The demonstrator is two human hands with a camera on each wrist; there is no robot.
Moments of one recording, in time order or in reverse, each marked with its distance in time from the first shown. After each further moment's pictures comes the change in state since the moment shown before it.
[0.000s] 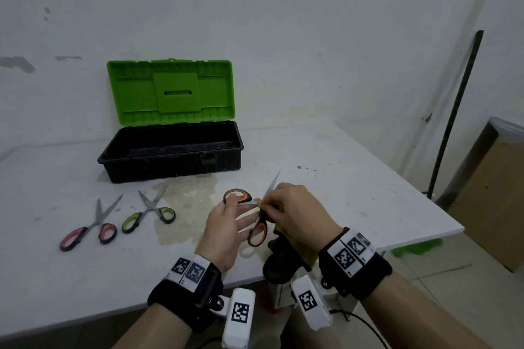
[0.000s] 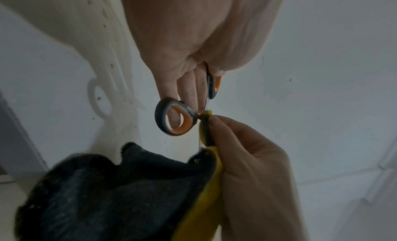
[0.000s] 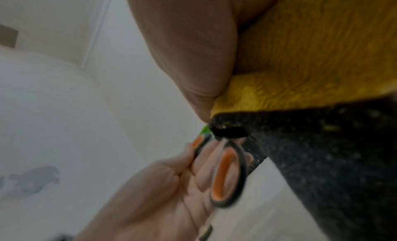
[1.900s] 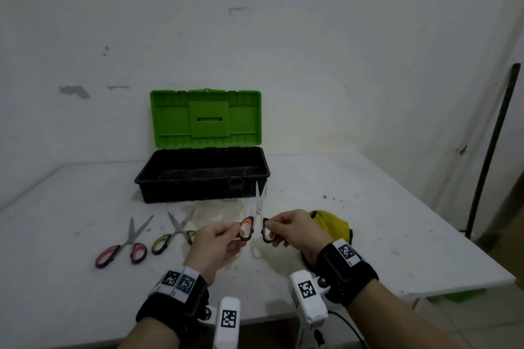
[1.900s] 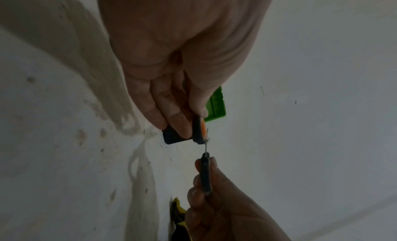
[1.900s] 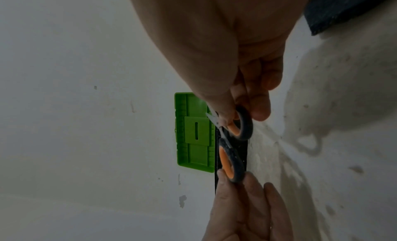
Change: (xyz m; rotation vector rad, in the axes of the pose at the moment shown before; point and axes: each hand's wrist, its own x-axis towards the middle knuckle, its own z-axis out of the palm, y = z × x) left_hand 0.032 0.020 -0.070 0.220 0.113 0.011; right_hand 0.061 0.008 0.055 0.739 -0.165 0.409
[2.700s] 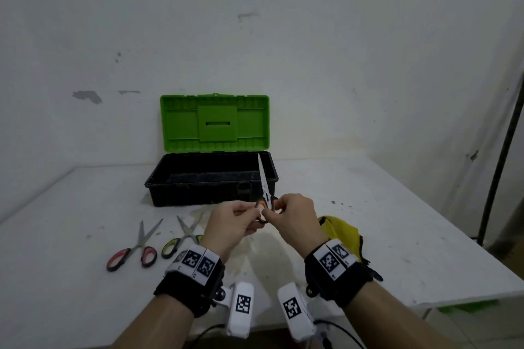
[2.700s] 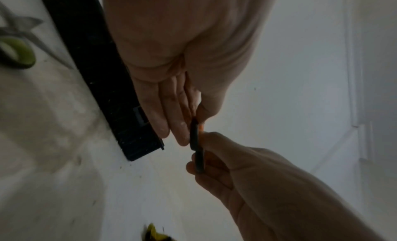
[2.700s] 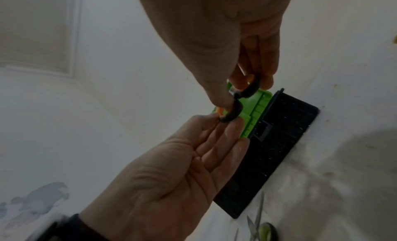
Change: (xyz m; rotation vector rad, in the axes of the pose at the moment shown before) left_hand 0.006 0.045 0.013 0.123 -0.050 0.215; right_hand 0.000 -0.050 0.019 -0.423 0.391 -0.313
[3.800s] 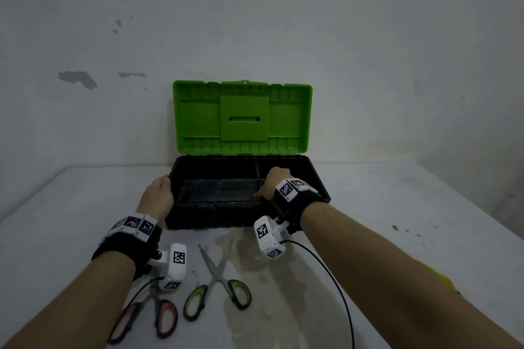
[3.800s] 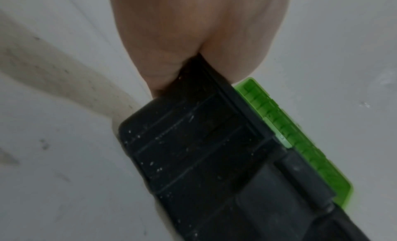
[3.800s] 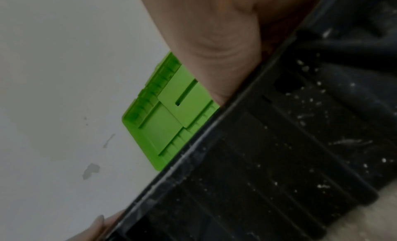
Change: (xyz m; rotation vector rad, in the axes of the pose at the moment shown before) left_hand 0.237 -0.060 -0.234 0.448 0.358 -0.108; right_hand 0.229 -0.030 0.165 -0.386 -0.412 0.326
